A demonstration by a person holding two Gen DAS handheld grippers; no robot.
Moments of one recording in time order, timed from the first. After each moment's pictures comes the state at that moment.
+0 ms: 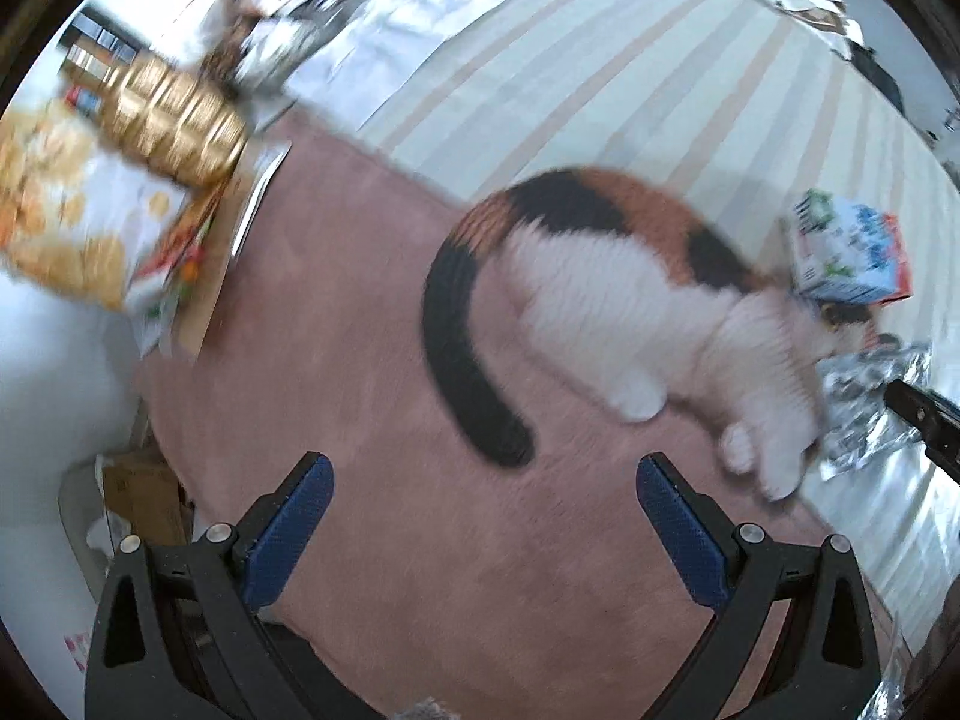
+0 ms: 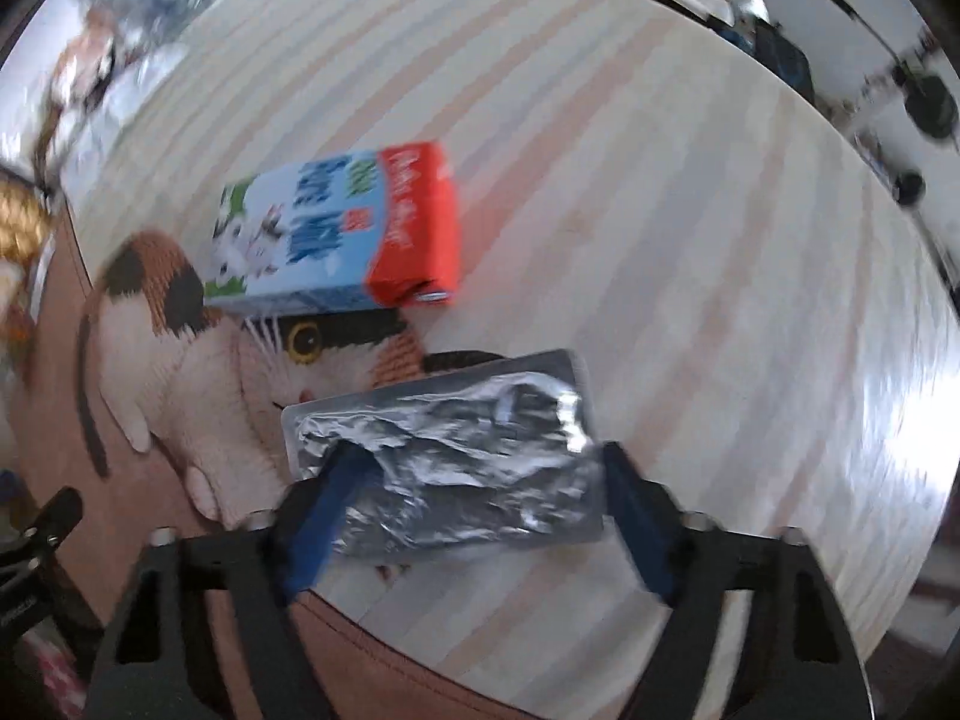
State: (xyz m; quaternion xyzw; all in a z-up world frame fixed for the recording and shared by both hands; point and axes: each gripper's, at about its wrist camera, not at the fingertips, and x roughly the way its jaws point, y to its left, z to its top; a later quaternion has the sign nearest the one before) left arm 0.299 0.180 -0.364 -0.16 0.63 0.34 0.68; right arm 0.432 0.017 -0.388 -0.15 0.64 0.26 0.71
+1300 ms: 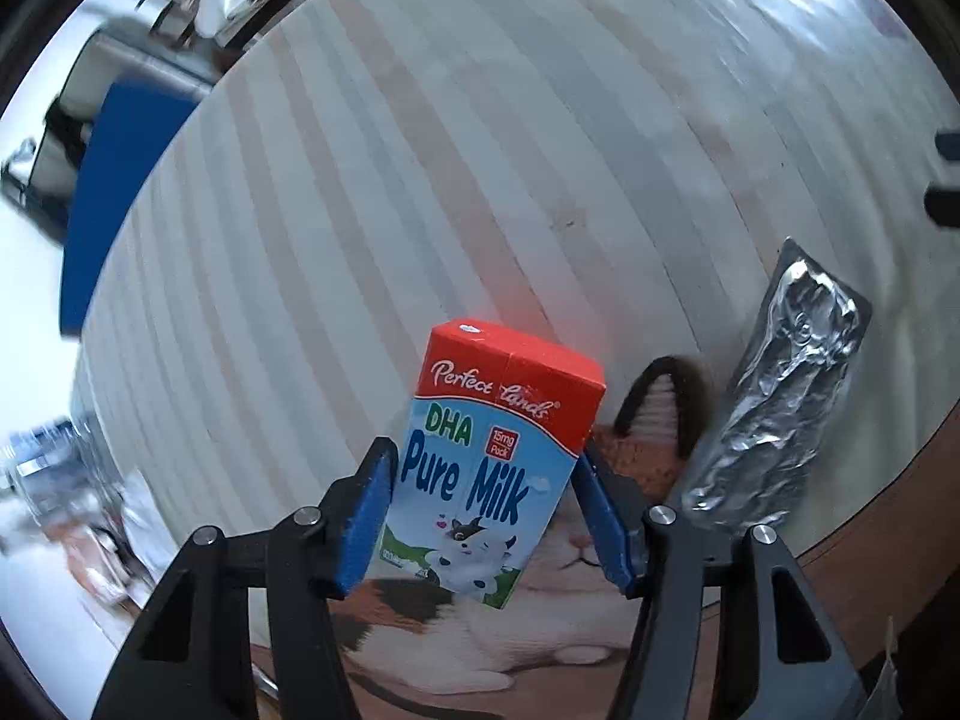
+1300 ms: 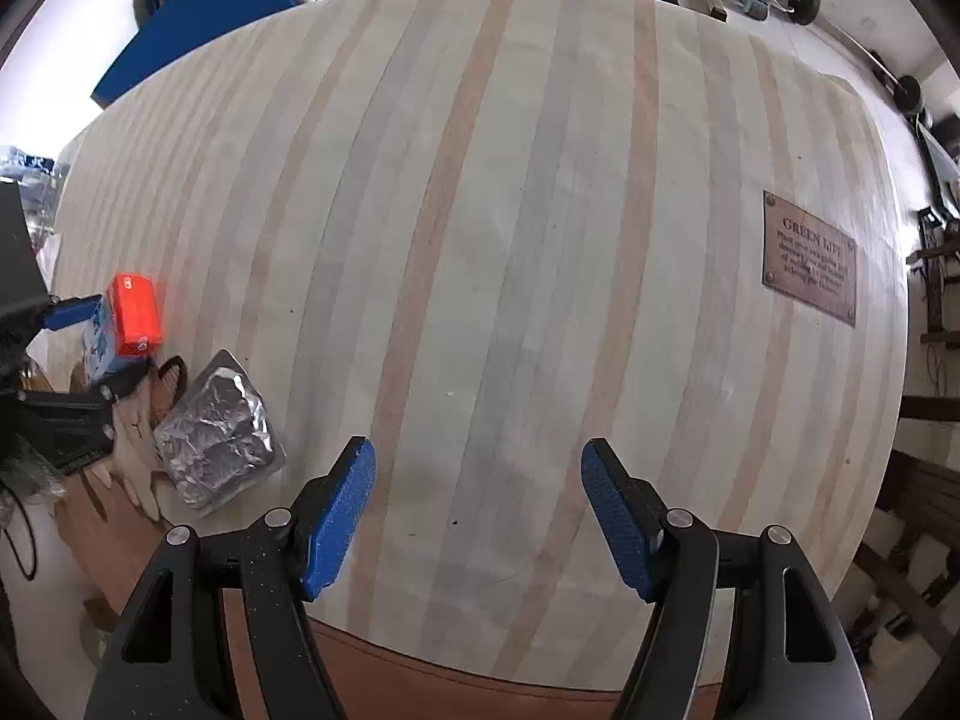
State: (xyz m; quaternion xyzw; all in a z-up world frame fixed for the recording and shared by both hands) left arm 0.491 0.049 -0.400 0.21 0.70 -0.04 0.68; right arm 0.497 -0.156 -0.381 -0.06 0.70 0.15 0.70
